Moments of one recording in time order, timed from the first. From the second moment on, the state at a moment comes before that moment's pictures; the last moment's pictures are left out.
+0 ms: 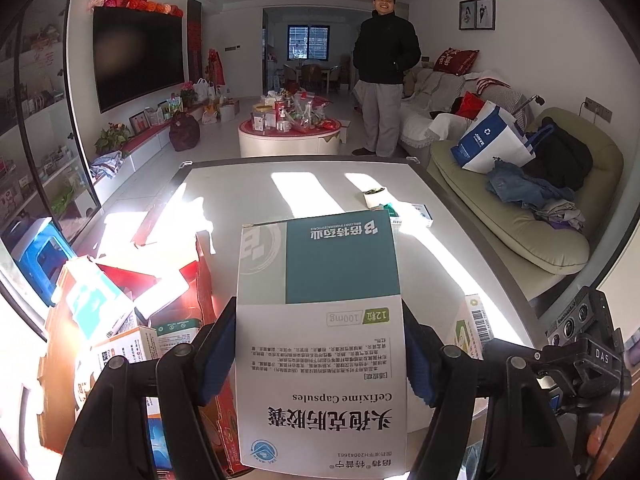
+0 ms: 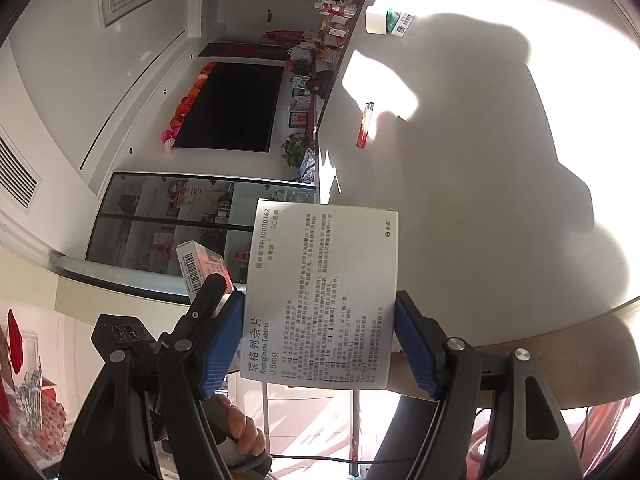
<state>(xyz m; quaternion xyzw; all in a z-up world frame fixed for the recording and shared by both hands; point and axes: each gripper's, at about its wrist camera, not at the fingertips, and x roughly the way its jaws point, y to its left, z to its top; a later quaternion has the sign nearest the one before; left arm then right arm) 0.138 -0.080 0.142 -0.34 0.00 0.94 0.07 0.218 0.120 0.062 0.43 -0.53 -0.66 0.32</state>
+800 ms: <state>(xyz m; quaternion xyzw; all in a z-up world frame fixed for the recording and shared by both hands) 0.142 -0.090 0.134 -0.34 0.02 0.94 0.04 0.223 0.109 0.046 0.43 -0.54 -0.65 0.33</state>
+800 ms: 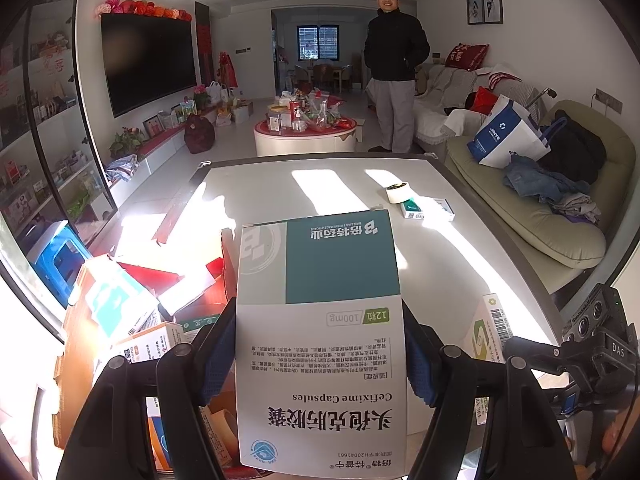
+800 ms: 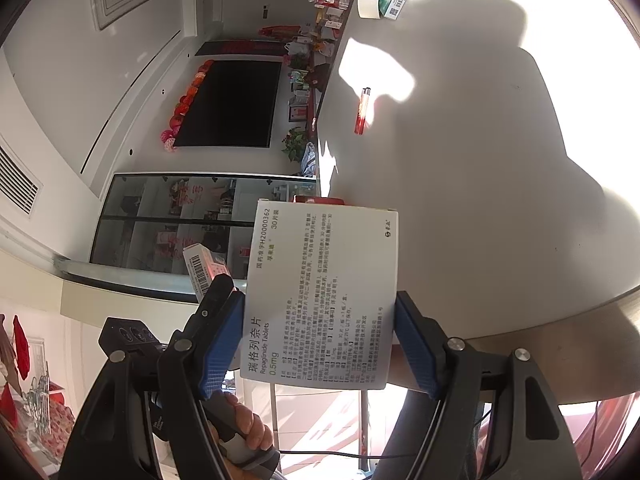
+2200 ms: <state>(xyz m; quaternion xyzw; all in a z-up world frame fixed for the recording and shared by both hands) 0.142 -0.118 0.133 -0.34 0.01 0.94 0.02 0.207 0.061 0.139 0.40 -0.10 -0.91 0.11</state>
